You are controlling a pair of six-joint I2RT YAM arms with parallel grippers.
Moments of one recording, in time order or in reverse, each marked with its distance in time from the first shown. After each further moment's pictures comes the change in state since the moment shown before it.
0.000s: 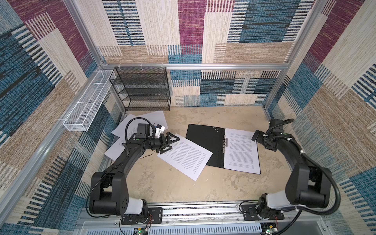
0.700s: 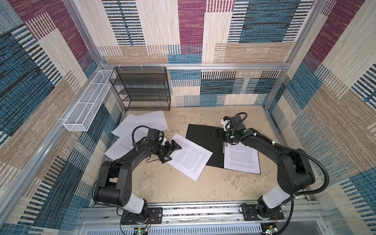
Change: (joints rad) left arm -0.111 0.136 -0.070 0.018 -0.285 -0.231; right arm 0.686 0.297 0.174 0.152 -0.308 0.089
